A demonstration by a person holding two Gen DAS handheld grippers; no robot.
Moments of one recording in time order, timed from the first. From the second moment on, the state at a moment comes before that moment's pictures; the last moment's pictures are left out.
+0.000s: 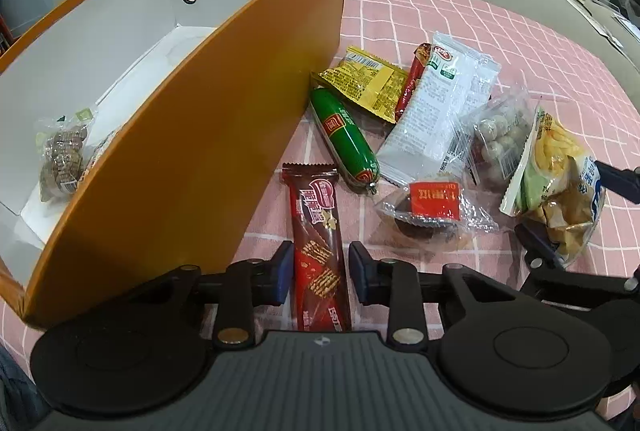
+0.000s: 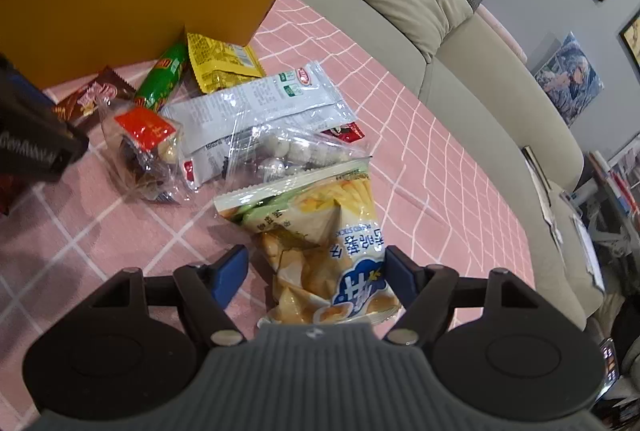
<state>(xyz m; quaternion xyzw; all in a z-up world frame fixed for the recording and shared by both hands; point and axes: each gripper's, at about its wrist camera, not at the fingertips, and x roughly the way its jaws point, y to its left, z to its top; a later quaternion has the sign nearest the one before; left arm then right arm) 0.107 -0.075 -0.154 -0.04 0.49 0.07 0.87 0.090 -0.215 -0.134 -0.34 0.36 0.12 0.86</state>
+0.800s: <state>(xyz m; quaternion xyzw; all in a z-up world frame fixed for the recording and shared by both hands) 0.095 -0.073 -0.141 -0.04 0.48 0.05 0.88 0.080 -0.214 -0.116 -0.33 0.36 0.13 0.86</state>
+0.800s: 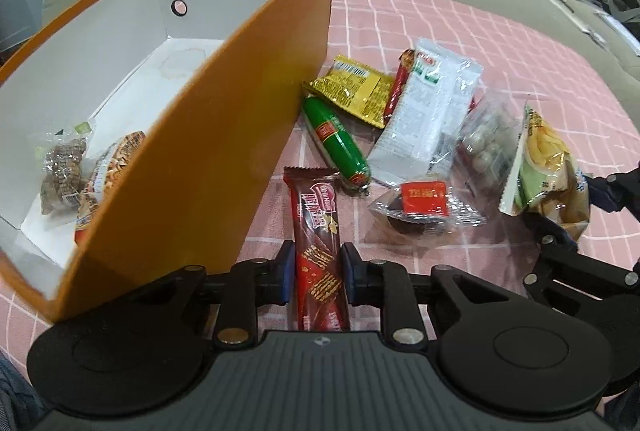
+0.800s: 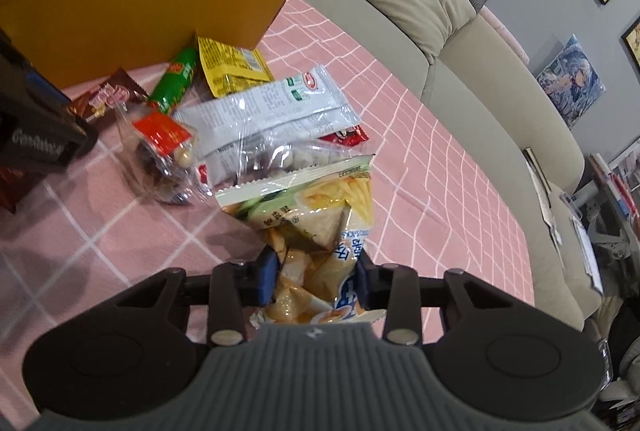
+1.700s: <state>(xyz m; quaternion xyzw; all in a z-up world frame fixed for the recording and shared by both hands) 0.063 0.000 0.003 -0.07 0.40 0.03 0.91 0.076 -0.179 0.014 -0.07 0.36 0.27 0.89</state>
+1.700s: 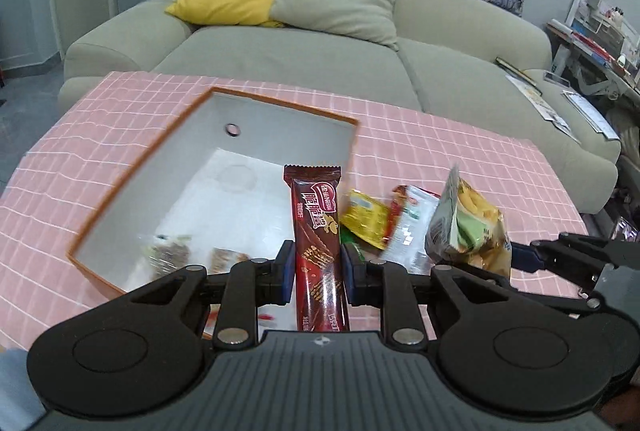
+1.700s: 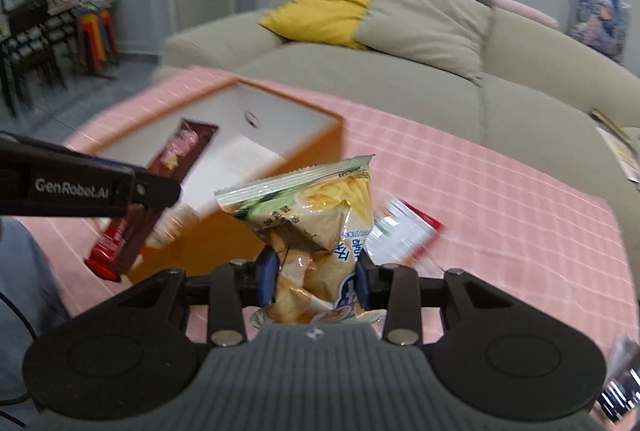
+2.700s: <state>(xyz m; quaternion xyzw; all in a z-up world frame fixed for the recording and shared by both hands) 0.204 0.136 -0.102 -0.15 0.60 0.02 0.79 0.206 0.025 -0.058 -0.32 0.46 0.42 0.72</state>
